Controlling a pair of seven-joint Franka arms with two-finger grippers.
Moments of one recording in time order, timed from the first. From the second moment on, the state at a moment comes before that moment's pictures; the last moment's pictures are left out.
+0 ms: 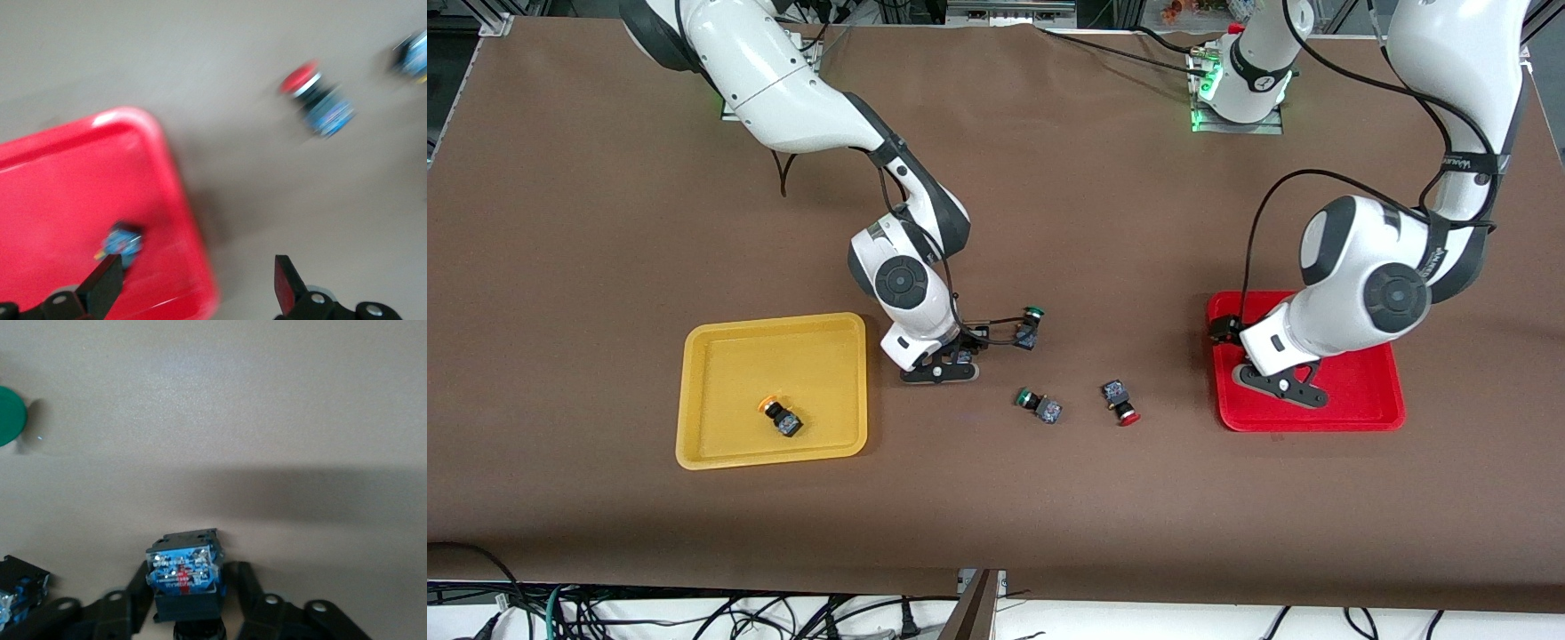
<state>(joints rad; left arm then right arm) 0.10 0.47 -0.31 -1.69 -0.04 2.09 0.08 0.54 0.90 0.12 -1.40 0.02 2.37 0.56</state>
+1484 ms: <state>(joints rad) -0.32 0.82 -0.05 -1.64 -0.05 2.79 -0.44 0.43 0.79 -0.14 -1.43 0.09 2.14 -0.02</state>
